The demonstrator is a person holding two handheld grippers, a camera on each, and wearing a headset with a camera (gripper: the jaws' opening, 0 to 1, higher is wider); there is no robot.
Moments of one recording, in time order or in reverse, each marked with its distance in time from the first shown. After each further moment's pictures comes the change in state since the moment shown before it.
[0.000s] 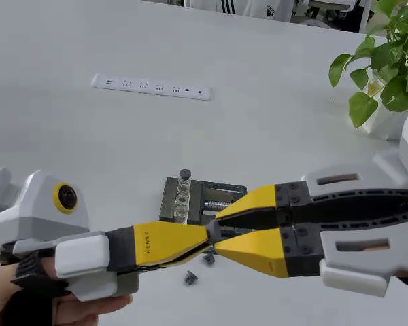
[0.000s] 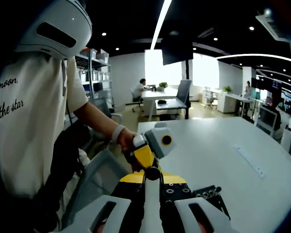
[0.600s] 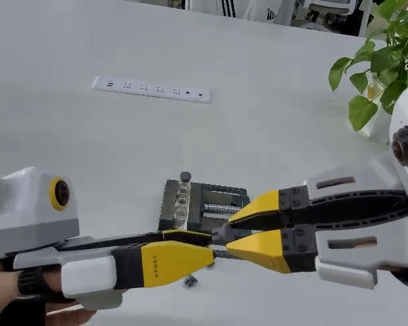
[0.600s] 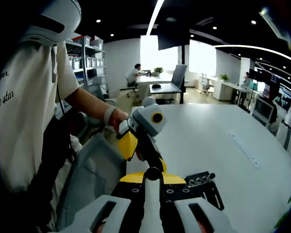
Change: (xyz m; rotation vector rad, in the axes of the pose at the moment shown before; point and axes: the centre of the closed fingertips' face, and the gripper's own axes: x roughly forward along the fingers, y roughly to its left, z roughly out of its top) left arm -0.013 0.040 -0.002 0.324 0.117 0.274; right arm -0.001 -0.021 -0.030 0.007 0.157 -0.052
